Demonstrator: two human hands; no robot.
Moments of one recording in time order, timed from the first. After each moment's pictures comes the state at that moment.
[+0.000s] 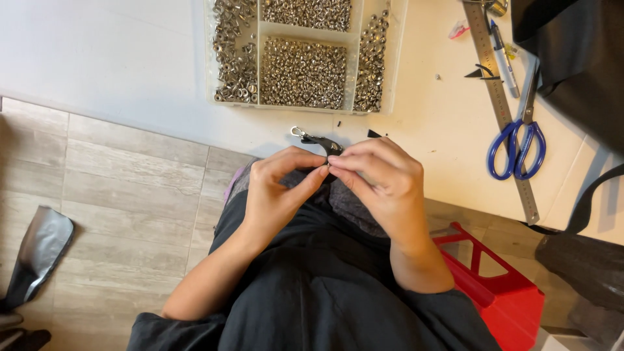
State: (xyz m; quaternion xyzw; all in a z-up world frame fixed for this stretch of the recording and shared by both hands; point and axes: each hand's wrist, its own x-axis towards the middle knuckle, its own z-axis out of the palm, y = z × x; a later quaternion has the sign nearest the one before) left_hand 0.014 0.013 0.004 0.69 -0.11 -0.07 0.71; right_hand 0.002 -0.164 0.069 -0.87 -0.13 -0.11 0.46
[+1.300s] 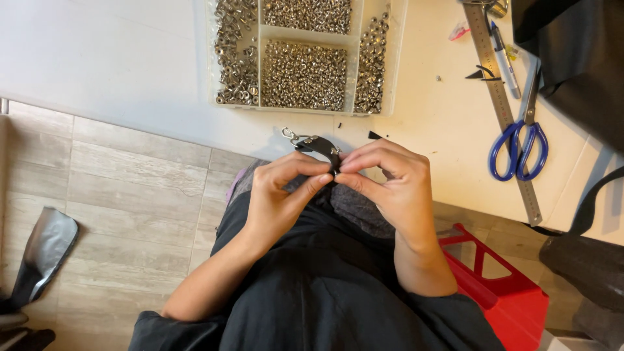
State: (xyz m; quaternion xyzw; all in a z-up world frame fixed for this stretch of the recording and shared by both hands) left_hand 0.012 0.012 0.008 0.67 -0.12 -0.07 0.72; right_hand -0.003 -0.176 0.053 -0.81 -0.06 -0.06 0.57
